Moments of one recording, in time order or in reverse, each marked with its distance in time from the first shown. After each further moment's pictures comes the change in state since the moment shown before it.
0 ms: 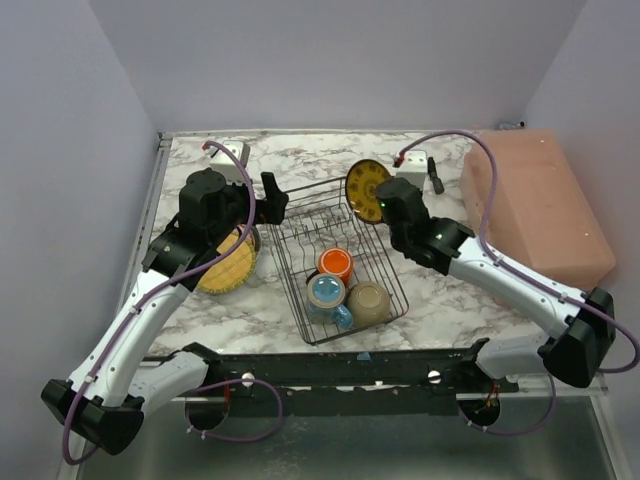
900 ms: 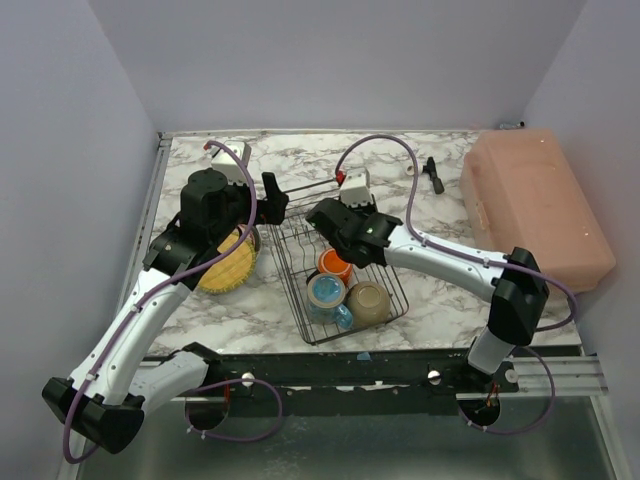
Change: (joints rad) left arm 0.000 0.011 0.000 -0.006 0.000 0.003; right arm 0.209 0.384 0.263 -0.360 0.286 0.089
